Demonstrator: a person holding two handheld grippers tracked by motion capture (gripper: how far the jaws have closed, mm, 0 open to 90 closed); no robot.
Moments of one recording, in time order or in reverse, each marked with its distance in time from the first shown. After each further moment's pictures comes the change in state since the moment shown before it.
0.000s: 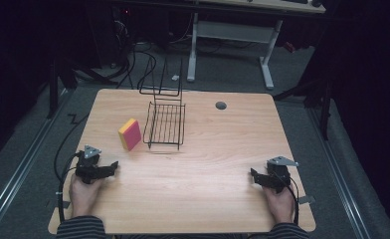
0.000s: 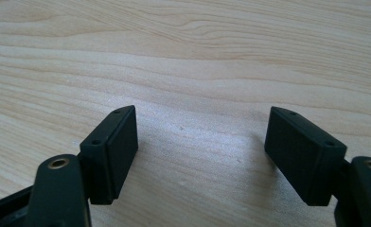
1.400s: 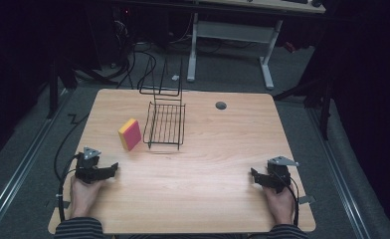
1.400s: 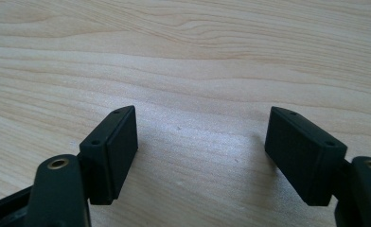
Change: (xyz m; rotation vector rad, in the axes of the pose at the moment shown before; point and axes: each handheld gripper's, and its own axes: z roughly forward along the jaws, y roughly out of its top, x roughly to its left) left arm -0.003 -0.003 -0.006 0.004 0.014 -0.057; right arm 0.000 0.000 0.000 0.000 -0.006 0.007
